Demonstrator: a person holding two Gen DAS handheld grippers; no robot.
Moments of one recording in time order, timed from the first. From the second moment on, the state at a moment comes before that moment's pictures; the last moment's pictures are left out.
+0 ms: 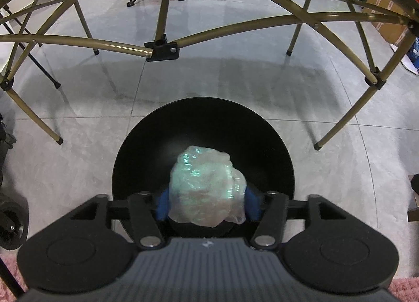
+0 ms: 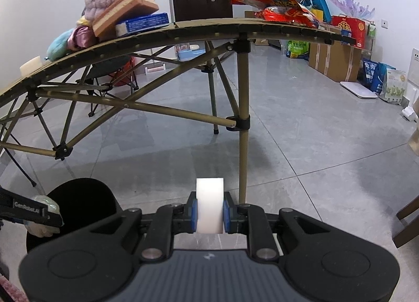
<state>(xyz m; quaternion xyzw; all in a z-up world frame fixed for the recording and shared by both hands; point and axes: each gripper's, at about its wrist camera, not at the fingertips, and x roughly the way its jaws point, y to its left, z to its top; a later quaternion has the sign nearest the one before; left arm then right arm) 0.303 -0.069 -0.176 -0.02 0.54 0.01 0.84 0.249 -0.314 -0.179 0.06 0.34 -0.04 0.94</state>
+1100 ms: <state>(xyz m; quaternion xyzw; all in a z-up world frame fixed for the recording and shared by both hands) 0.274 -0.044 -0.148 0.00 0.49 0.00 0.87 0.234 -0.293 -0.168 0.05 0.35 -0.01 0.93</state>
